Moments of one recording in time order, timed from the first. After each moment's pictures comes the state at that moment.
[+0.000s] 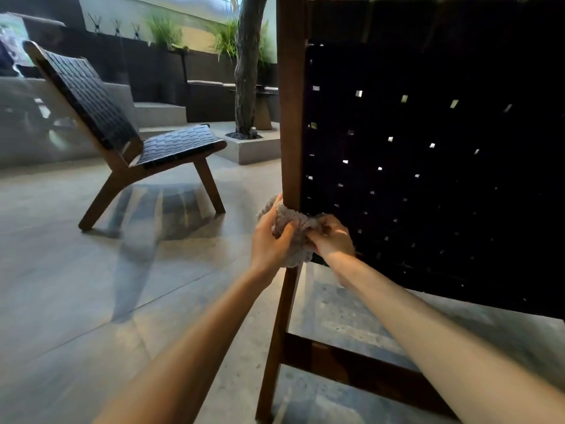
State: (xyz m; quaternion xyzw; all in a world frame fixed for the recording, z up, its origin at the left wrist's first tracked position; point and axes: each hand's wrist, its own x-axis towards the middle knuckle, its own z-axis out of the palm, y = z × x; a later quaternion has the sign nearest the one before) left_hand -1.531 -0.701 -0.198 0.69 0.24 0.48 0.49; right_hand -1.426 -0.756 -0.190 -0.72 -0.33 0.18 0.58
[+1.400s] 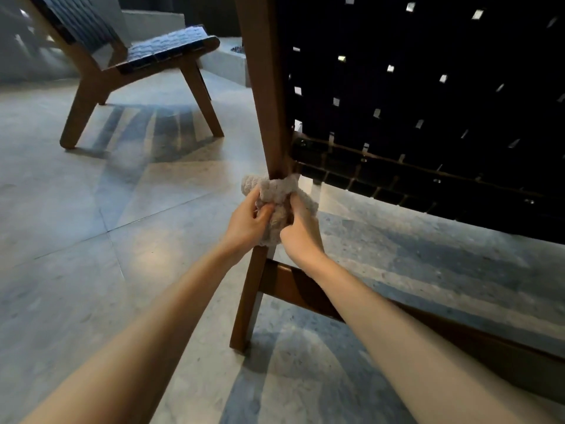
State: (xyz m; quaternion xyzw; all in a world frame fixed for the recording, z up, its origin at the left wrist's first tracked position) left_hand -1.505 -0.687 -0.354 0.72 0.36 0.34 0.49; right_hand -1.418 -0.745 -0.365 -0.73 -0.45 0.21 0.47
